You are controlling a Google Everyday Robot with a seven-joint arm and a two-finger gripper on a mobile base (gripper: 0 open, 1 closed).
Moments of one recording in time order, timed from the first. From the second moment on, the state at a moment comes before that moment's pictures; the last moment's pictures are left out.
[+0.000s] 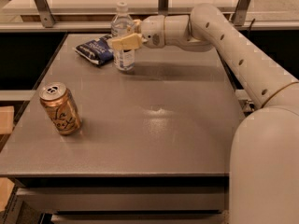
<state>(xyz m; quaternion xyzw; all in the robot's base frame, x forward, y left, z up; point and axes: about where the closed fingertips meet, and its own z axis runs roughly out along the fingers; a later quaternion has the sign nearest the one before) 0.720 0.069 0.944 -0.50 0.55 0.41 0.53</state>
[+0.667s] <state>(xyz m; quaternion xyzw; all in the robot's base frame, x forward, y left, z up) 0.718 0.076 0.942 -0.52 0.54 0.38 0.54</state>
